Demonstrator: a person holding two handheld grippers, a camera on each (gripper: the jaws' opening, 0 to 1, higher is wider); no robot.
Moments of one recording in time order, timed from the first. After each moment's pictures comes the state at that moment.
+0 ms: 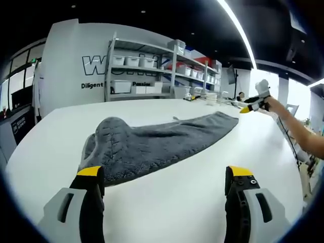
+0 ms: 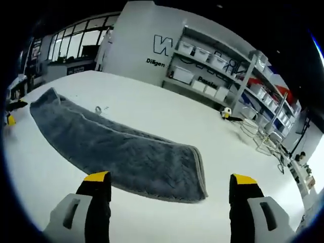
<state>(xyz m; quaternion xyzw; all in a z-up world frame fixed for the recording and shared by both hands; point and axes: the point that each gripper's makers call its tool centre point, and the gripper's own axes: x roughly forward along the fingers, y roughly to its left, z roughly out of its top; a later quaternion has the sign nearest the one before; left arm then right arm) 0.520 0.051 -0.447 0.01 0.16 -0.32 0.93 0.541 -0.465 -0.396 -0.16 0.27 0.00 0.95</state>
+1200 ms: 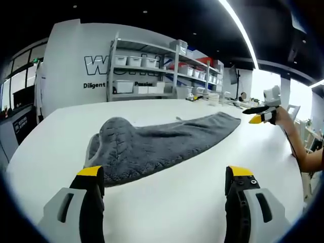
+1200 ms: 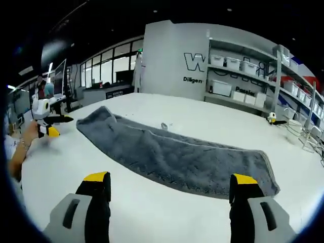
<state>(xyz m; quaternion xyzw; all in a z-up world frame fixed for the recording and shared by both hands) 0.522 0.057 -0.447 0.01 0.16 -0.31 0.94 0.513 -0.332 -0.429 -0.07 0.22 0.18 0.96</state>
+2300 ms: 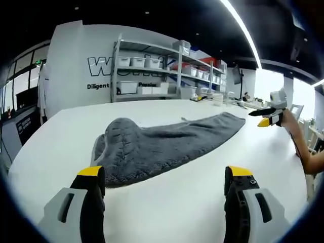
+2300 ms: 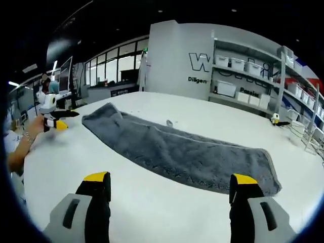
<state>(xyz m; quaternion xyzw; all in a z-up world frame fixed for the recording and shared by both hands) 0.532 0.069 -0.448 0.02 0.16 -0.28 0.94 0.500 -0.329 -0.429 -0.08 0.21 0.20 0.95</state>
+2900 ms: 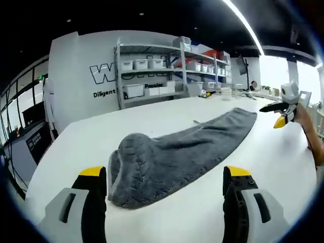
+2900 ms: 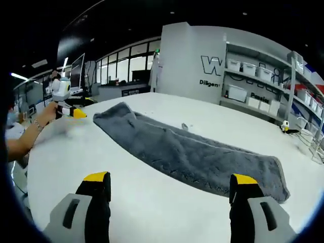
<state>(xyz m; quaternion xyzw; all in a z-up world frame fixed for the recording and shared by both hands) 0.566 0.073 -0.416 0.08 0.15 -0.25 0.95 0.493 -0.296 -0.430 -0.09 0.21 0.24 0.94</state>
